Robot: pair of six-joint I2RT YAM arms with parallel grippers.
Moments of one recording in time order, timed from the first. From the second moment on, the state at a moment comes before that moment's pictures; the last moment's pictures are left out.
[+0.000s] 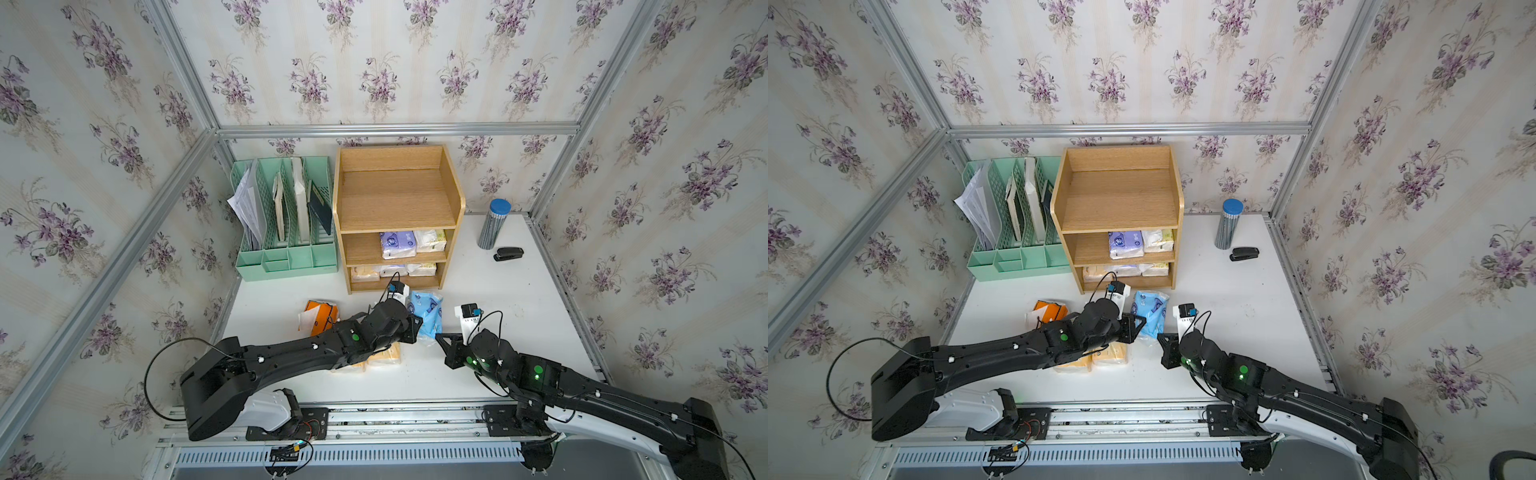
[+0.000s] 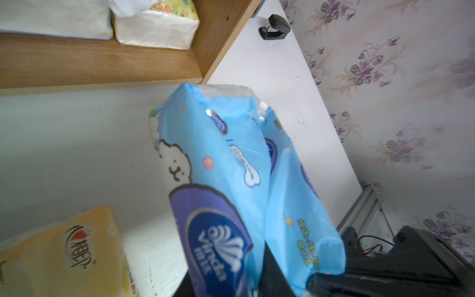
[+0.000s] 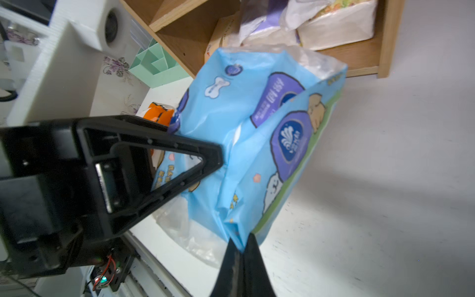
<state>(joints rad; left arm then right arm) -1.01 1.39 0.76 0.00 -0.11 -0.81 1.10 0.69 0.36 -0.25 0.28 0.80</state>
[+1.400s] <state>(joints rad) -0.61 0.44 0.60 -0.69 -0.36 -0.61 0.76 1.12 0.34 0.02 -0.12 0.86</state>
